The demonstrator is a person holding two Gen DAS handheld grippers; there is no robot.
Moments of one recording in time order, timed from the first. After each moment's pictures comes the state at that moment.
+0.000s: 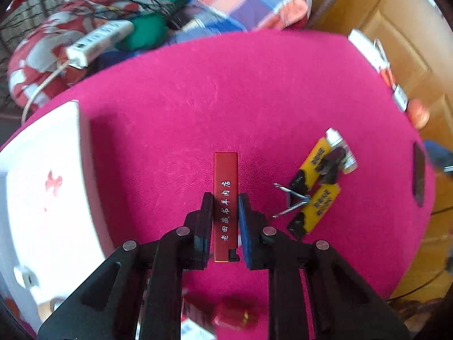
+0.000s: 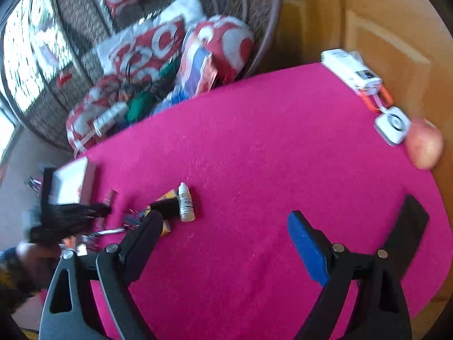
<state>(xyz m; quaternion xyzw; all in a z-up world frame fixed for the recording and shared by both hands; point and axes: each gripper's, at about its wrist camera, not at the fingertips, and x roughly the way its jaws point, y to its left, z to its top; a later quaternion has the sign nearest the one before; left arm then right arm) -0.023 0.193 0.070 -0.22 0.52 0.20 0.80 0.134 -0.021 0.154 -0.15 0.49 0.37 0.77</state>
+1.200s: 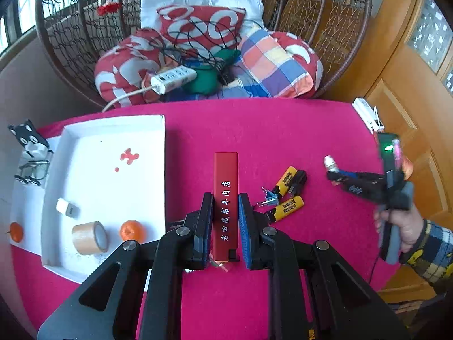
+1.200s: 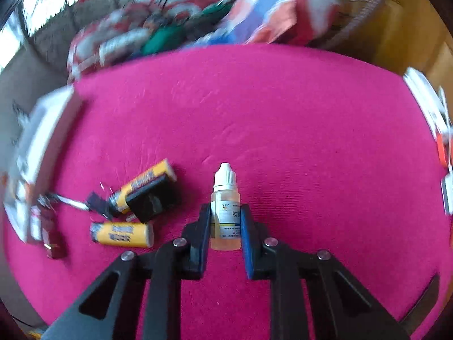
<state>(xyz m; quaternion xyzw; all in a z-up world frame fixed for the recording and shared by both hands) -0.108 0.140 0.187 -0.25 0.41 0.32 0.82 0.143 0.037 0.107 -0.23 0.49 0.43 0.72</state>
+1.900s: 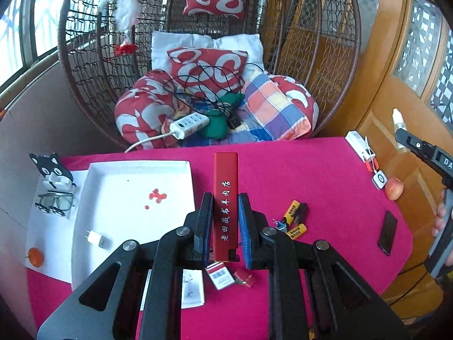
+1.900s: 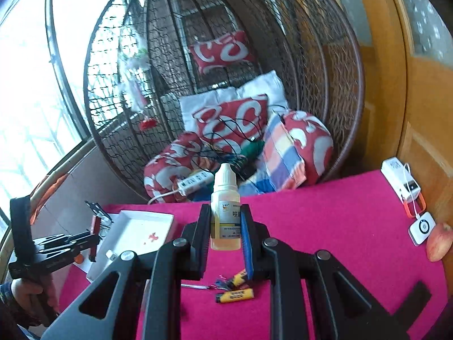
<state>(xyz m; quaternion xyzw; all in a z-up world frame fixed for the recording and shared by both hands) -0.167 0.164 0.240 -0.22 0.33 0.33 0.86 0.052 0.010 0.305 -0.08 0.31 0.52 0.79</state>
